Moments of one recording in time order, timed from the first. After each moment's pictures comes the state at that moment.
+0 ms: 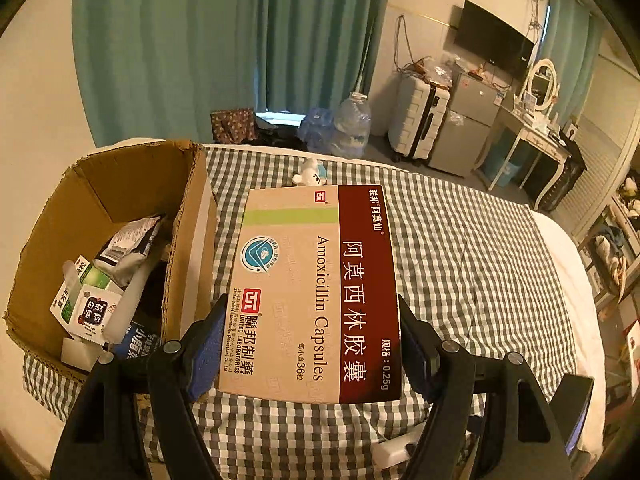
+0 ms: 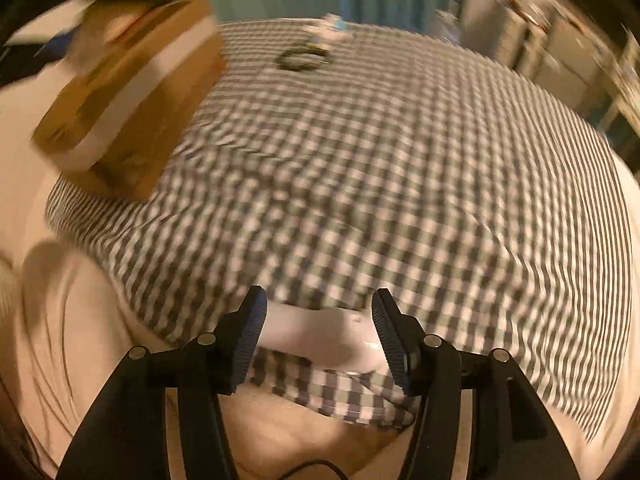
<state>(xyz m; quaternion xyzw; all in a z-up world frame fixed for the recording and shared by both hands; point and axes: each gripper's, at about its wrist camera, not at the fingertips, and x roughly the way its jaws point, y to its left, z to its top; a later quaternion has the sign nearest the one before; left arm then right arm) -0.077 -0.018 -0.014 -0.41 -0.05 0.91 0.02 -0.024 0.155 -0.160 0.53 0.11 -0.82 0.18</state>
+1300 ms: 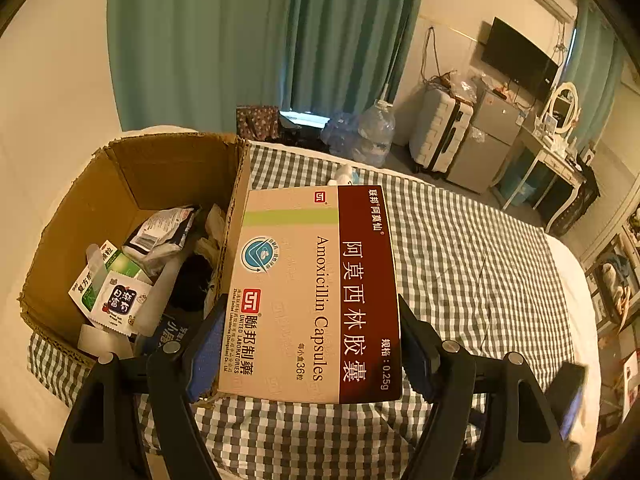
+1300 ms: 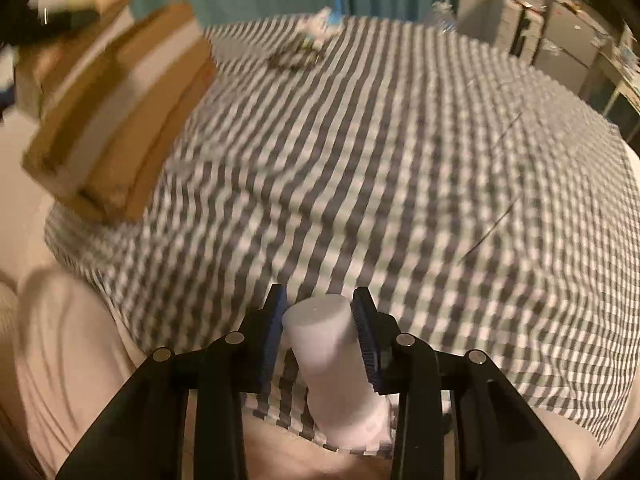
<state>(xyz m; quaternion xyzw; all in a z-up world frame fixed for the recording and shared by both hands) -0.073 -0.047 -0.009 -0.41 -0.08 0.91 -0.02 -0.044 0.172 -0.146 0.52 0.03 -0.84 0.16</state>
